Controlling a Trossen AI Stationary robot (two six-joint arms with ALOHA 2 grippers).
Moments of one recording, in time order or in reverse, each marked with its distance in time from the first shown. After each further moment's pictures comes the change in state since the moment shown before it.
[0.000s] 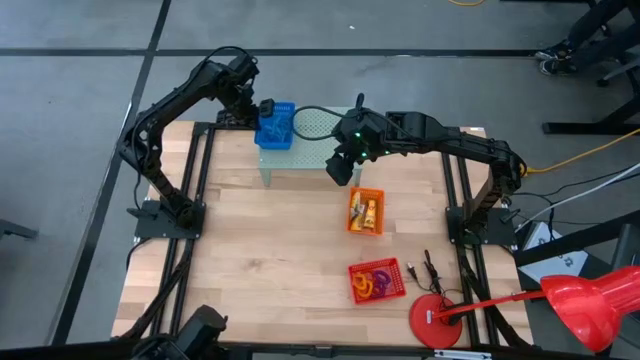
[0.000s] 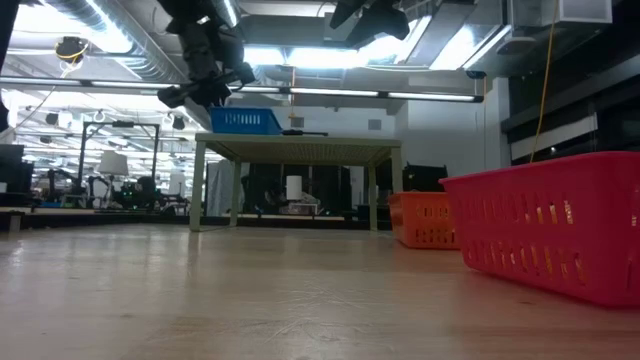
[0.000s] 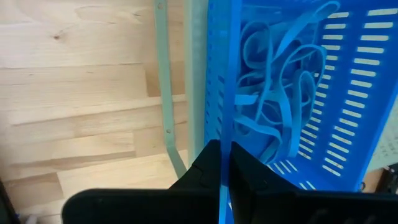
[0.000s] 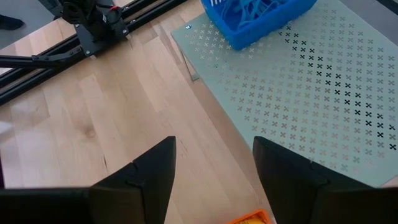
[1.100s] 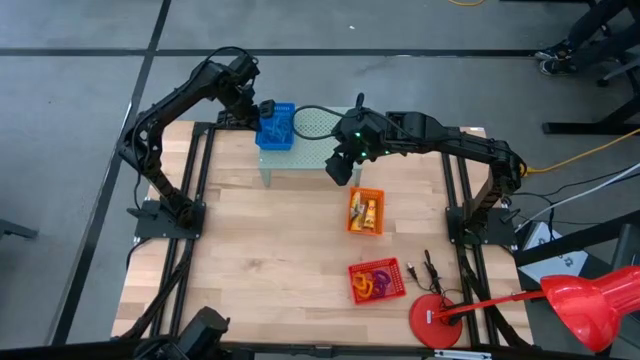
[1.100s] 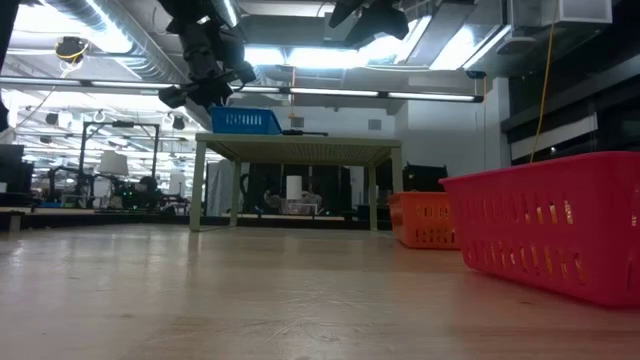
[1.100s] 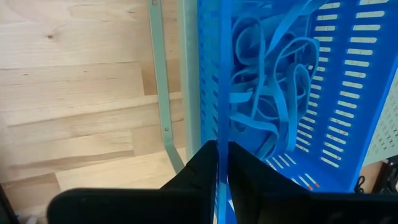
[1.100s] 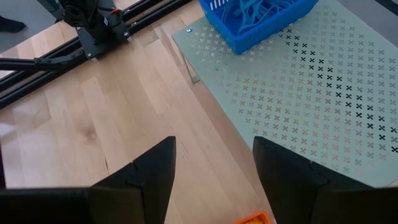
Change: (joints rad) left arm -0.005 -0.001 0.000 -0.001 0.015 0.016; right arm 0.000 0.000 0.000 0.008 0.000 0.004
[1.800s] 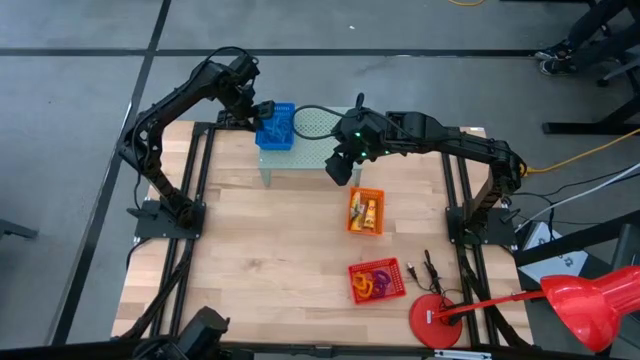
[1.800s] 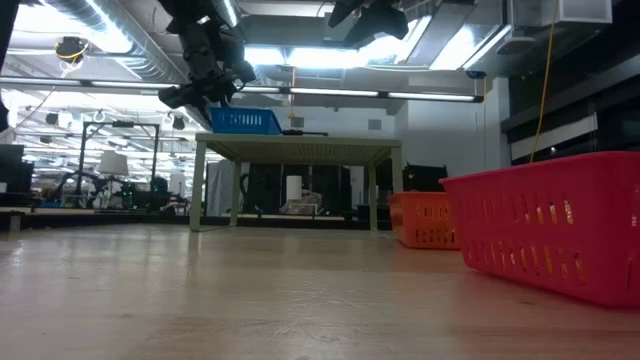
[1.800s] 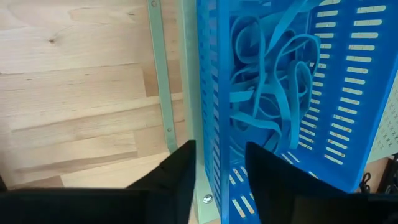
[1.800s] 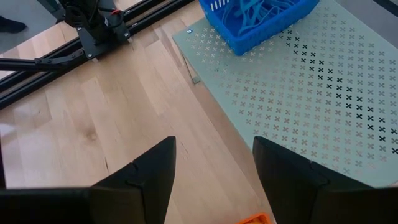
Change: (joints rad) left arm 0.000 0.000 0.000 -0.004 -0.004 0.028; right arm 0.000 0.000 0.000 0.003 0.000 -0.004
